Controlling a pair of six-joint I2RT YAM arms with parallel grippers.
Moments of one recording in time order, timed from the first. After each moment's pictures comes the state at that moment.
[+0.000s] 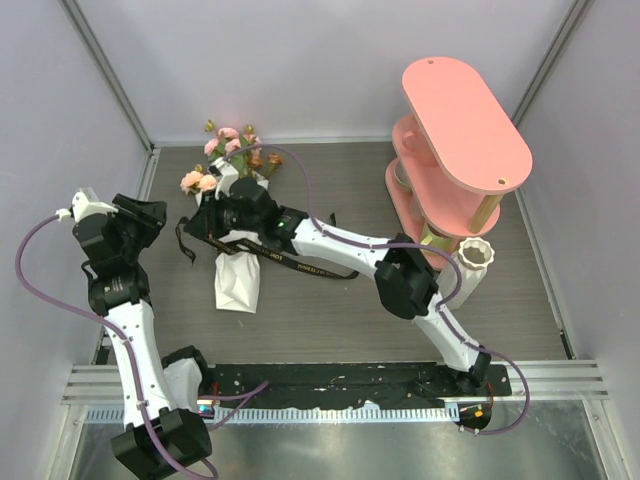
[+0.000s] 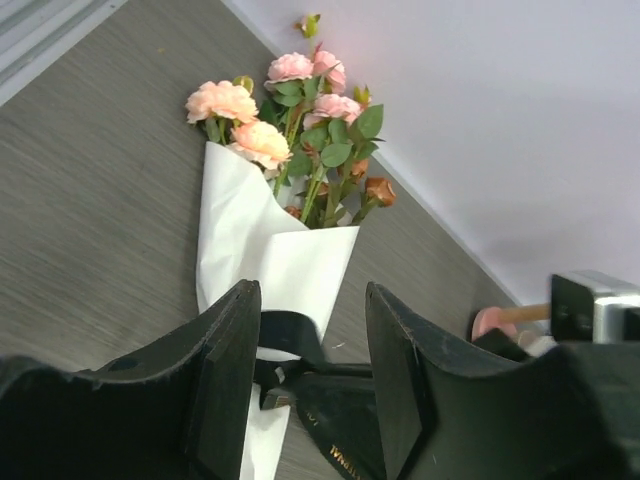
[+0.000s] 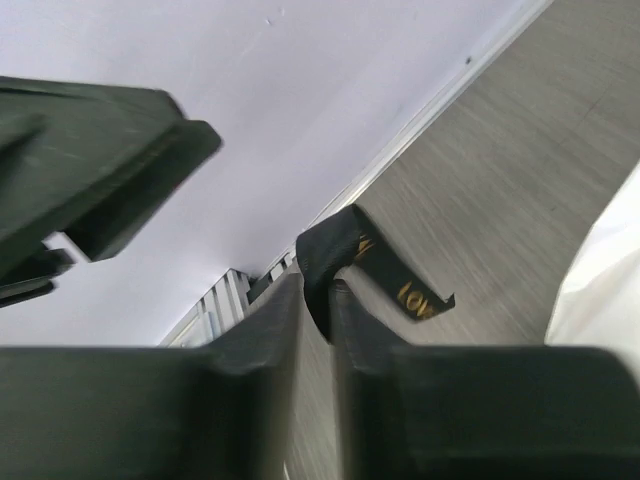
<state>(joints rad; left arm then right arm) 0.44 0.80 0.85 -0.28 0.29 -0.68 1.04 2.25 2.01 0.08 -0.21 0.65</state>
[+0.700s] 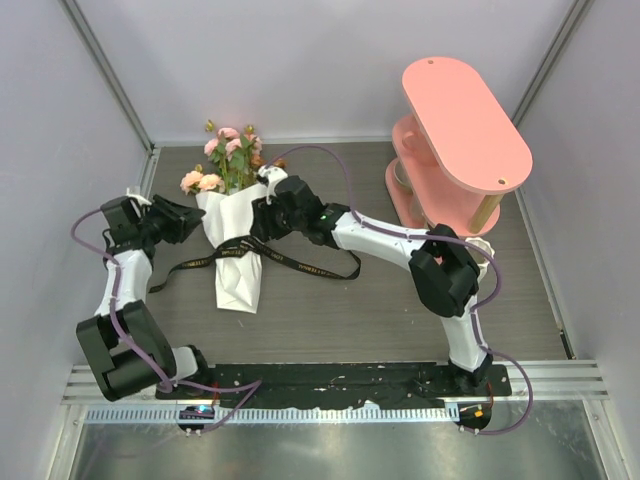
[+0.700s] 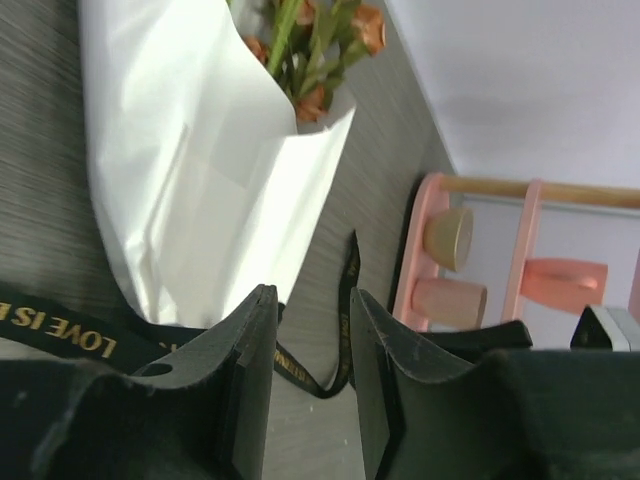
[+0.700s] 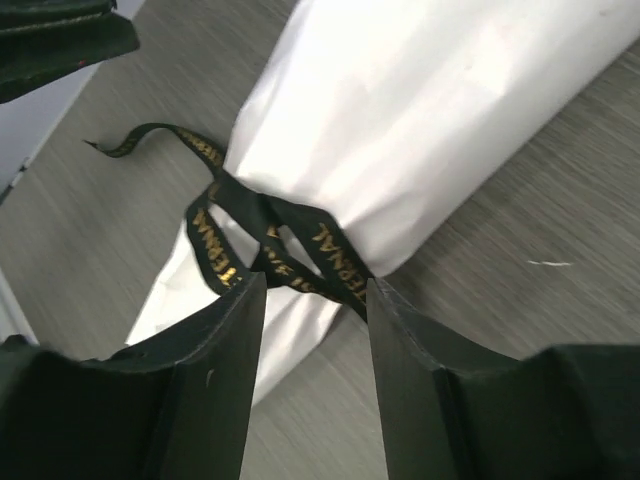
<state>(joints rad) 0.42 1.28 0.81 -0.11 0.66 -0.82 0.92 2.03 1.62 -0.07 -0.11 0.37</state>
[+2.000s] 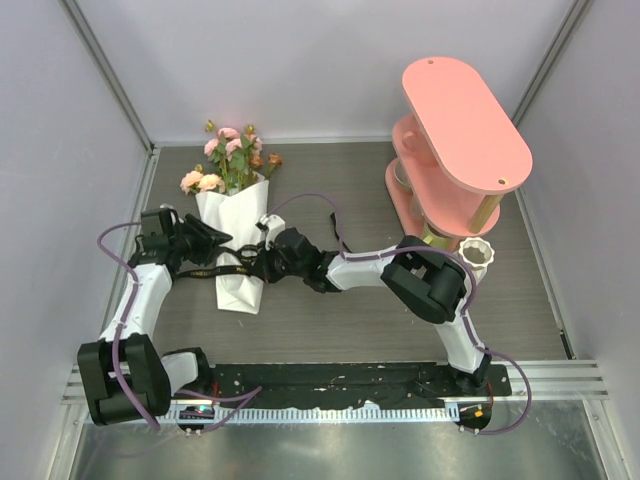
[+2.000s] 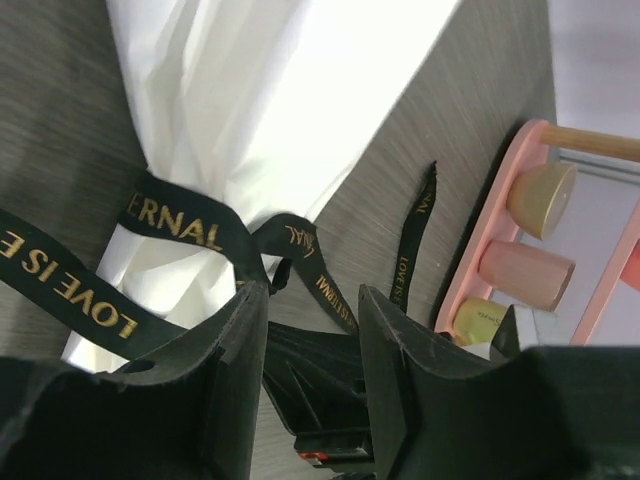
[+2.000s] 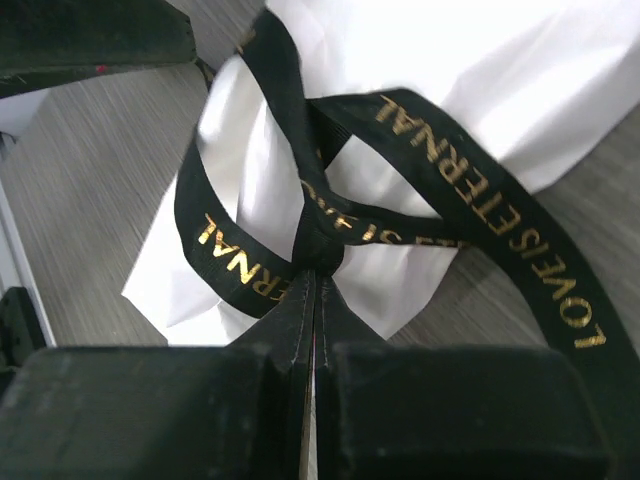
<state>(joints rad) 0.16 1.15 0.73 -0.33 0.41 -0.87 1.00 2.09 1.30 0.38 -0.11 0.48</state>
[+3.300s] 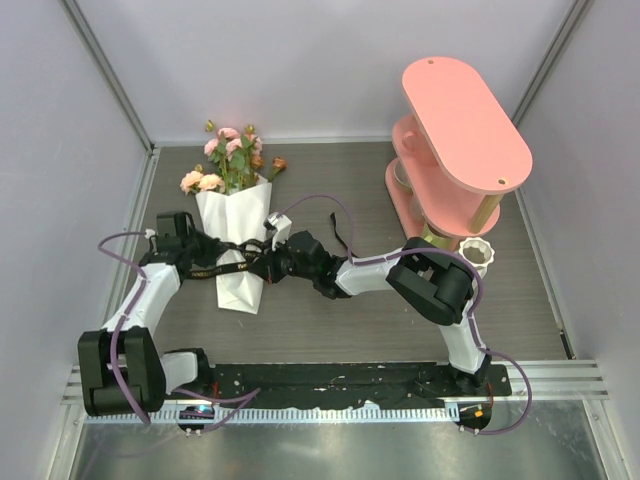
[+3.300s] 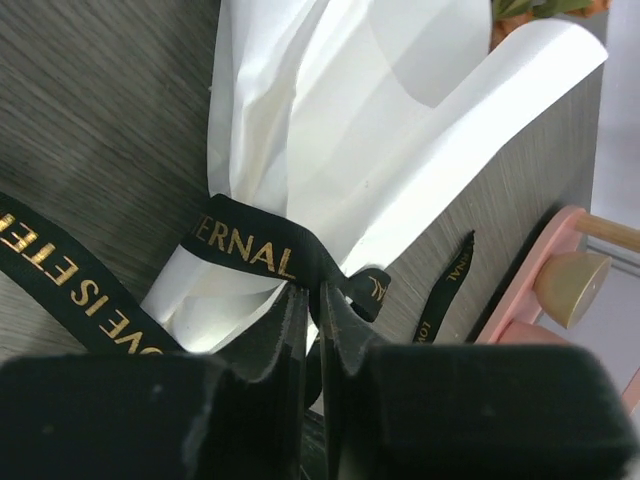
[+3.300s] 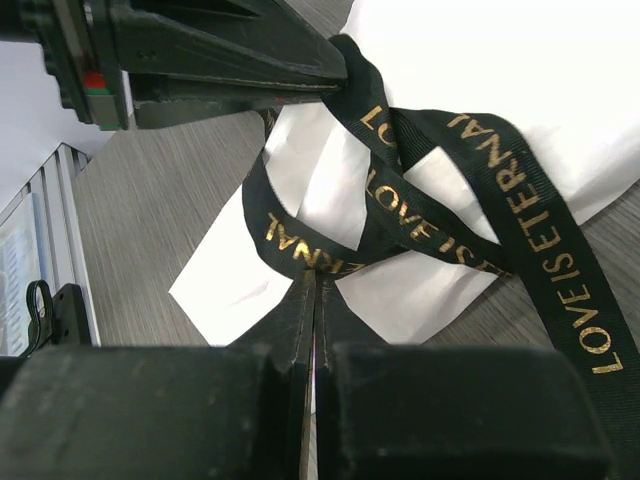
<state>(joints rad) 0.07 1.20 0.67 -0.28 0.17 -1.04 1.01 2.04 1.13 0.65 -0.16 0.47</state>
